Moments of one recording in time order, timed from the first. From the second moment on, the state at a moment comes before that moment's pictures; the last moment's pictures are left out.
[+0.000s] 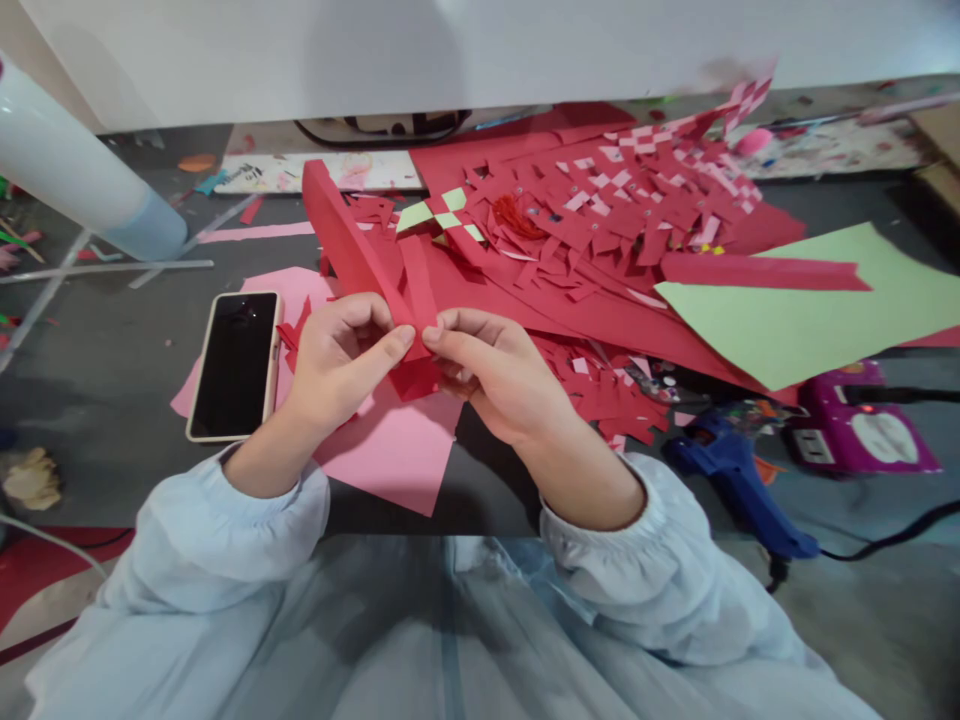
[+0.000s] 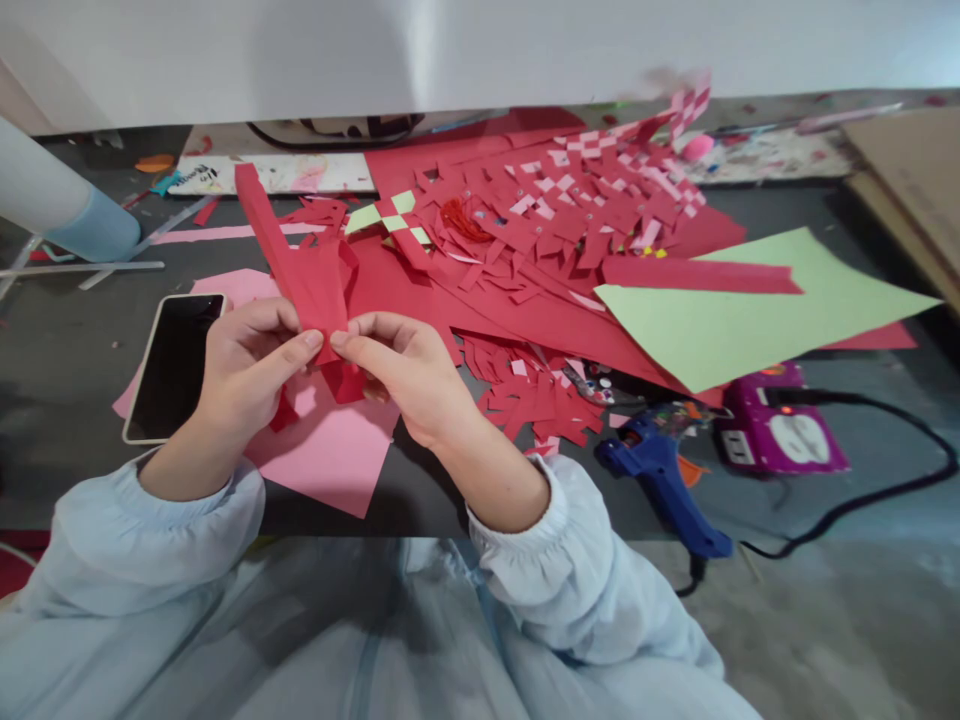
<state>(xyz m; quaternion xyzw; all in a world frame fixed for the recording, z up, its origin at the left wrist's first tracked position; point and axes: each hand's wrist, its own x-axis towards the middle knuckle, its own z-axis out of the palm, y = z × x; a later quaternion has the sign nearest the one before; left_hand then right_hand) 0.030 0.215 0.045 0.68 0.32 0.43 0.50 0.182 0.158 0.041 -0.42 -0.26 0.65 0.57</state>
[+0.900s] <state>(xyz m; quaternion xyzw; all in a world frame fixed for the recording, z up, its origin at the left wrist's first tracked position) 0.034 0.212 0.043 0.68 0.32 0.46 0.47 0.174 0.157 0.038 -0.43 -0.20 0.65 0.60</state>
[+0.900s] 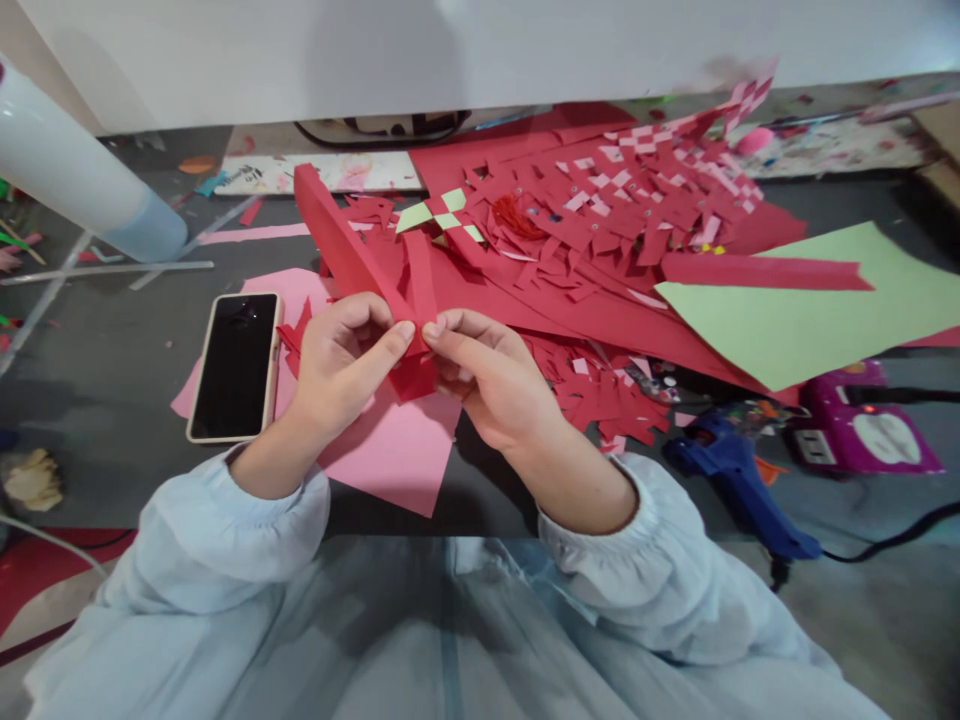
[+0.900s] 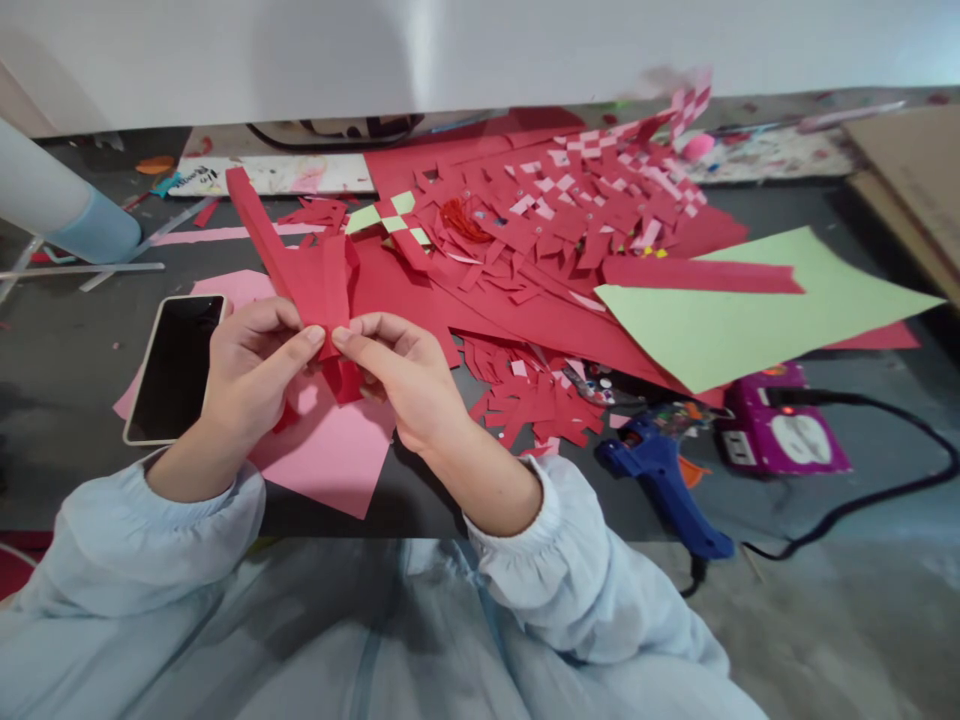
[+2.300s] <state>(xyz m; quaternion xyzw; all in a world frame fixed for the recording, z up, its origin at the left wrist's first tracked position) 0.030 0.215 0.045 0.65 0.33 0.41 0.55 0.173 0.156 0.038 -0.43 -0.23 0.62 0.61</state>
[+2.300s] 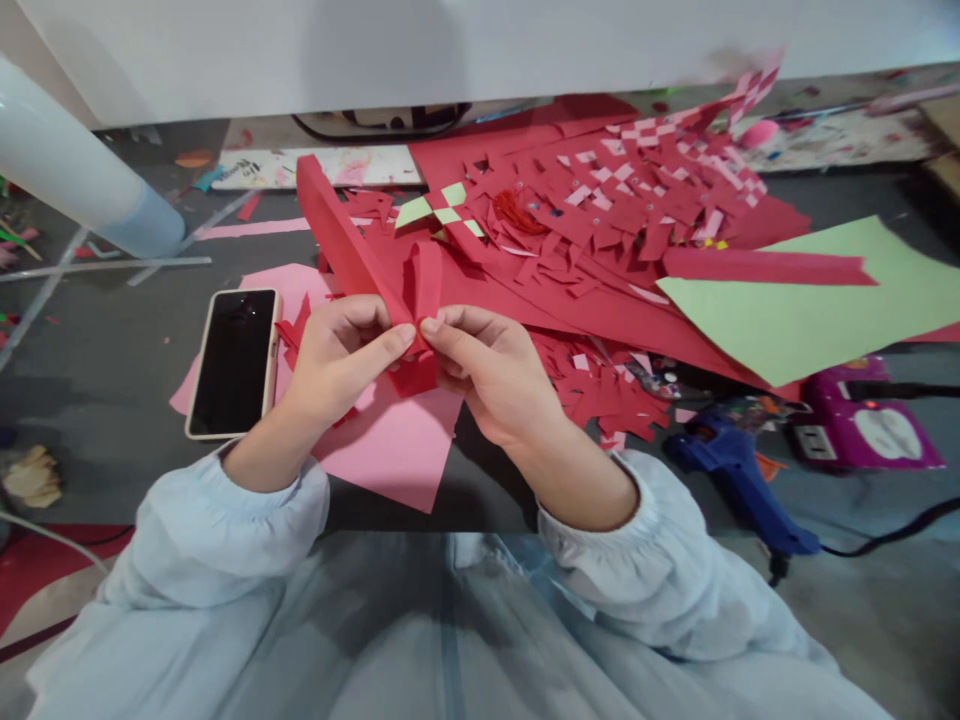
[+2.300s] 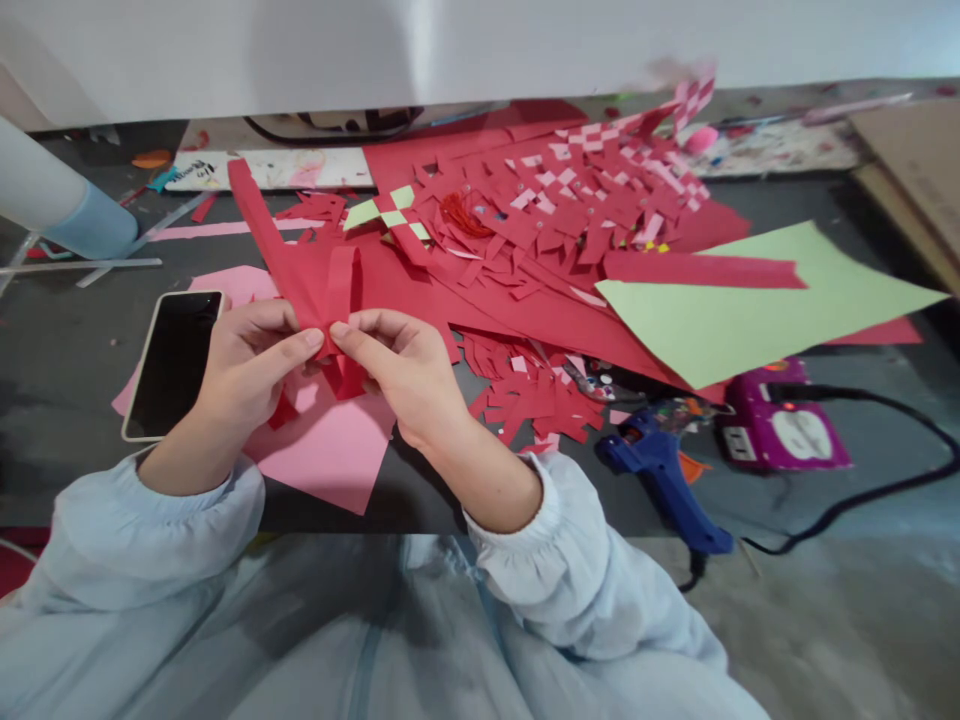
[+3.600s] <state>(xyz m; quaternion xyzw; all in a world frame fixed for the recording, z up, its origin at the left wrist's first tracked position) 0.032 0.214 0.042 0.65 0.35 0.43 0.52 0.171 0.156 0.037 -0.47 -0.21 0.59 0.63</state>
